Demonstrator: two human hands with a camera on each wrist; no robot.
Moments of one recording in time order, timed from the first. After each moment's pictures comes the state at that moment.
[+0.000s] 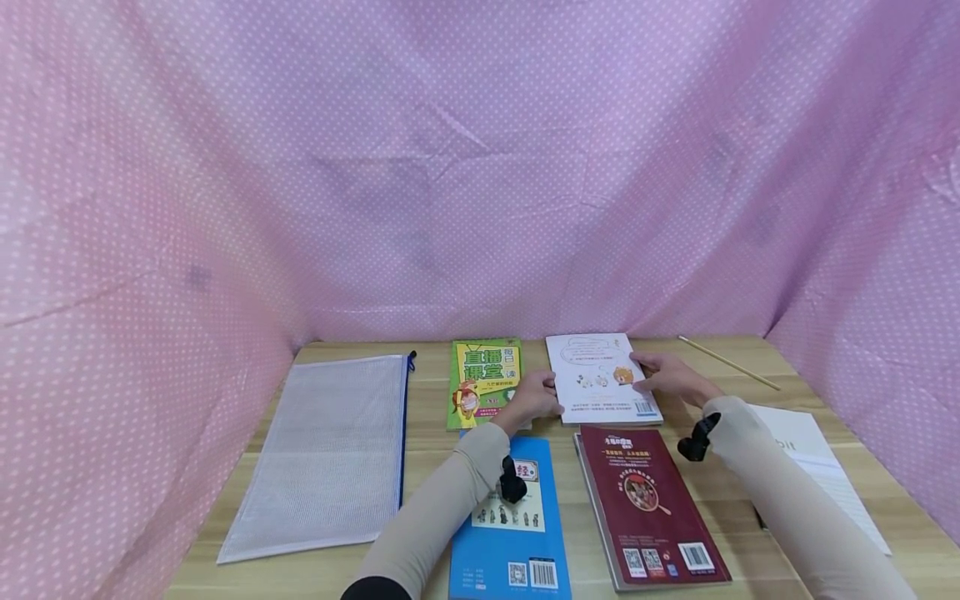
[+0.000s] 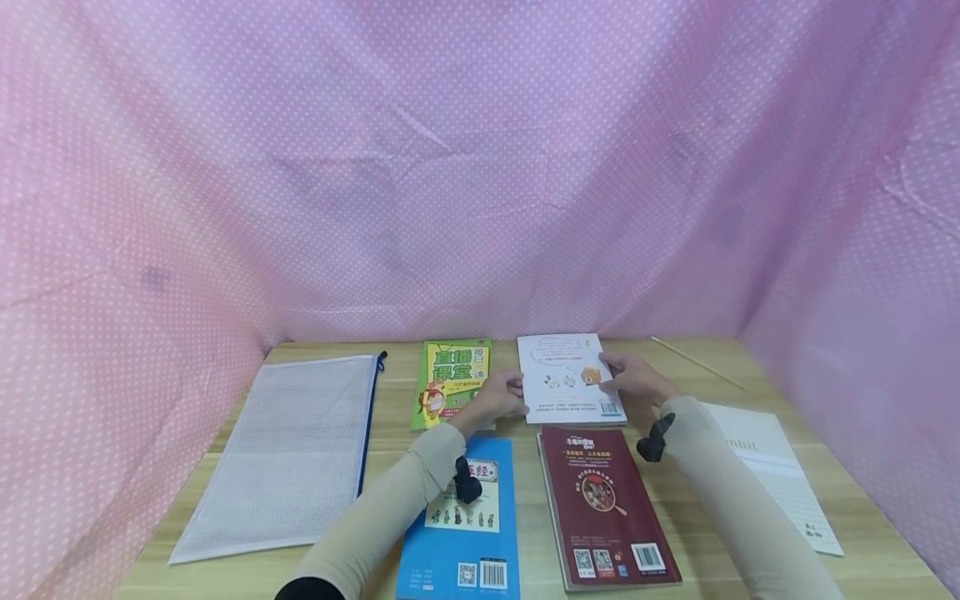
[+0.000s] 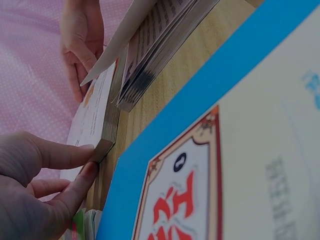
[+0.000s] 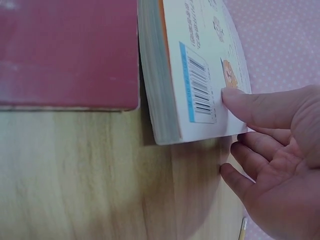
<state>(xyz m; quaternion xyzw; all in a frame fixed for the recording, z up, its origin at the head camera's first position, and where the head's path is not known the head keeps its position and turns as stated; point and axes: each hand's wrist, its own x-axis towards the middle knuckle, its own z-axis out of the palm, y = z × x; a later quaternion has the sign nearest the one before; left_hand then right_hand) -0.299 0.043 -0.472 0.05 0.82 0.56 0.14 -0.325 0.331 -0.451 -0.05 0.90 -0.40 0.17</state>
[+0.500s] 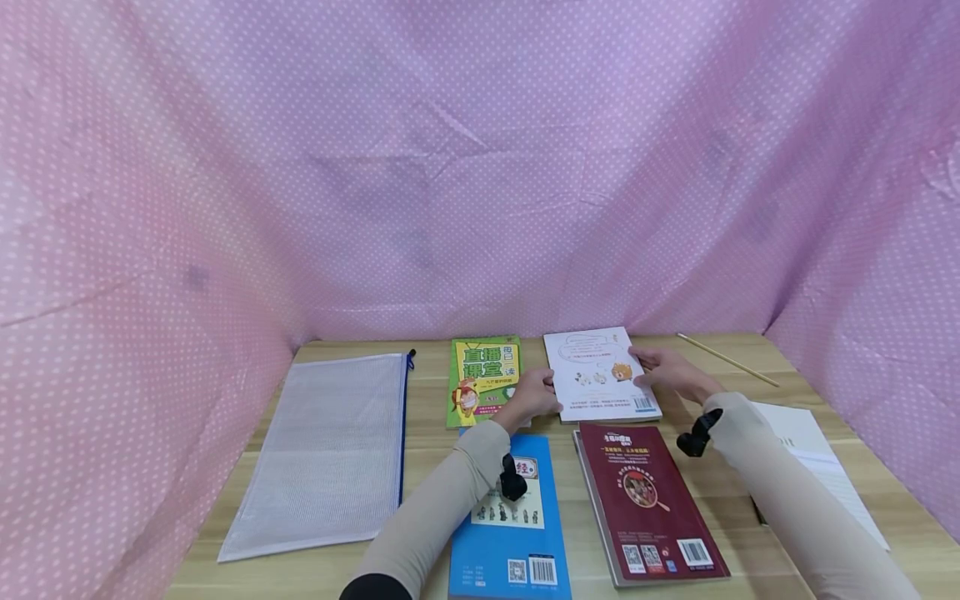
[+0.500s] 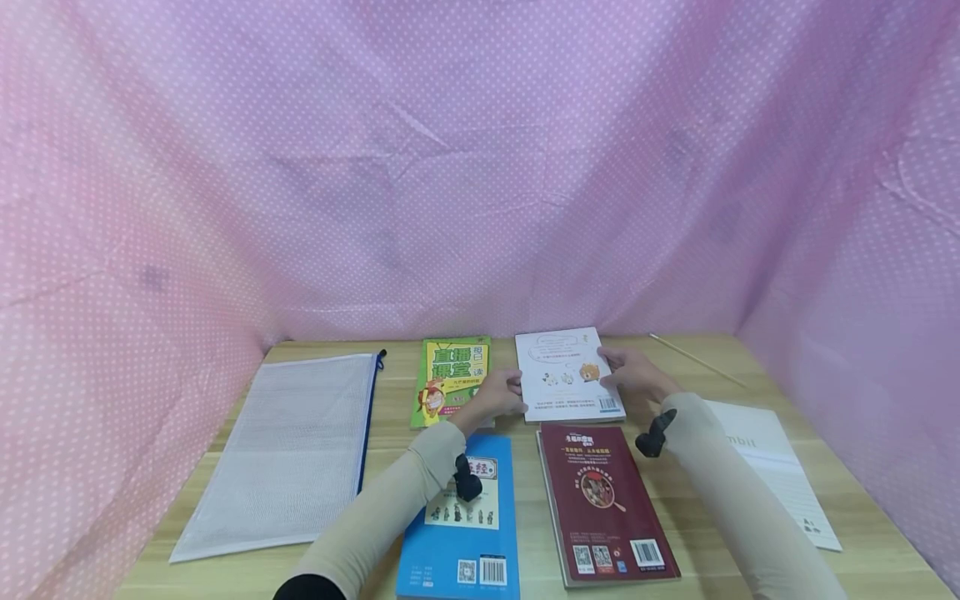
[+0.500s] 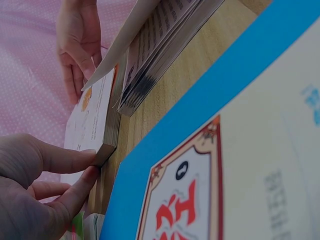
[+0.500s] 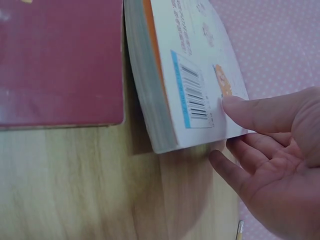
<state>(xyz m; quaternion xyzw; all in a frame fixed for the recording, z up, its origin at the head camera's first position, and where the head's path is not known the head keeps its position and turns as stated) -0.297 0.045 -0.470 0.05 0.83 0.54 0.14 -0.323 0.332 -0.445 -0.08 0.87 -0.45 0.18</state>
